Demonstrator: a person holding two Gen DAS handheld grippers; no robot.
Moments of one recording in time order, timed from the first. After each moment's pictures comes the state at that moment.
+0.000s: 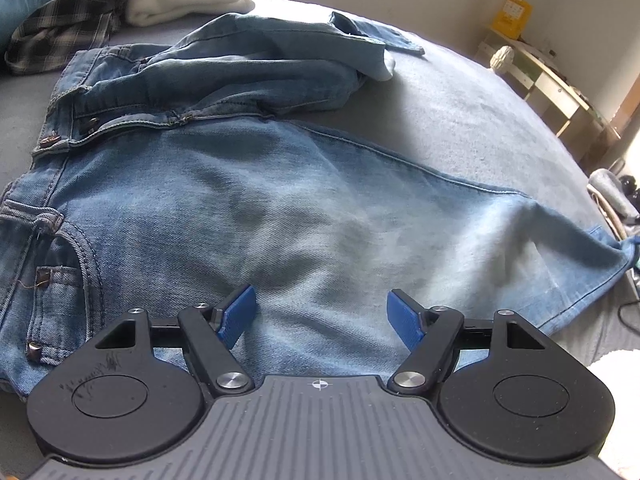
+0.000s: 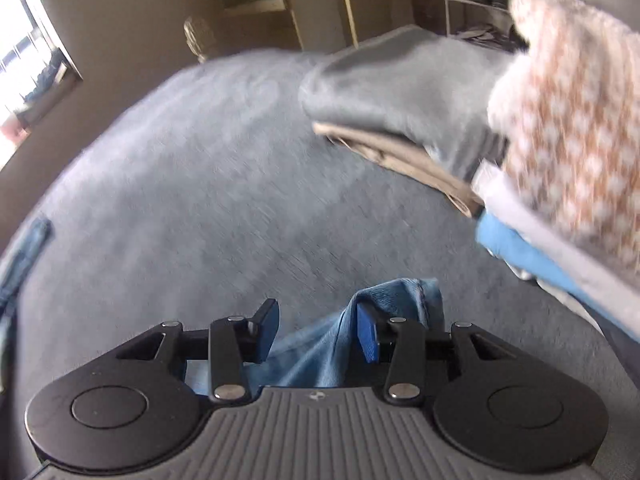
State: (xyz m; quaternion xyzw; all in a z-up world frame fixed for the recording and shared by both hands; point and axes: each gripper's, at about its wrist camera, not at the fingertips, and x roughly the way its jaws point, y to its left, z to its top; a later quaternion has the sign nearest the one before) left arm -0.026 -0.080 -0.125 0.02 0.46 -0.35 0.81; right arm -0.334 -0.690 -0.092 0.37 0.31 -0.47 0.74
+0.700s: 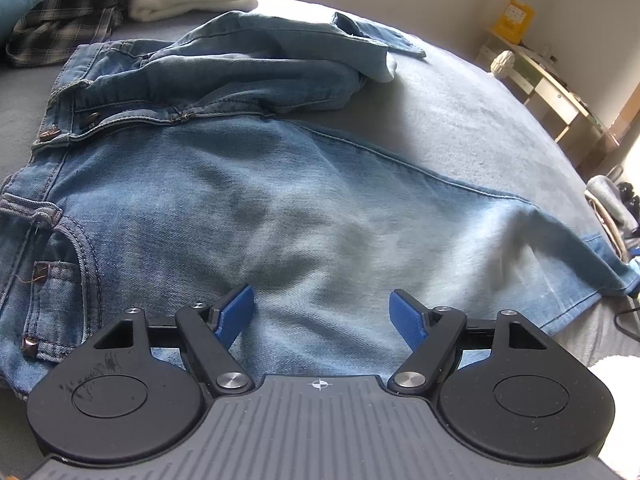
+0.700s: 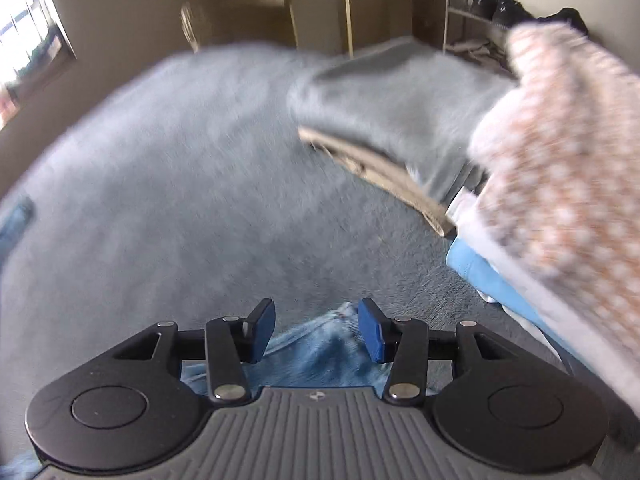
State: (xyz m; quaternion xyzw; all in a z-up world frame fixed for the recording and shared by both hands) left arm -0.025 -0.078 -0.125 0.01 0.47 -0.36 0.81; right arm -0.322 -0.711 -0.095 0.32 0.37 -0.50 0.72
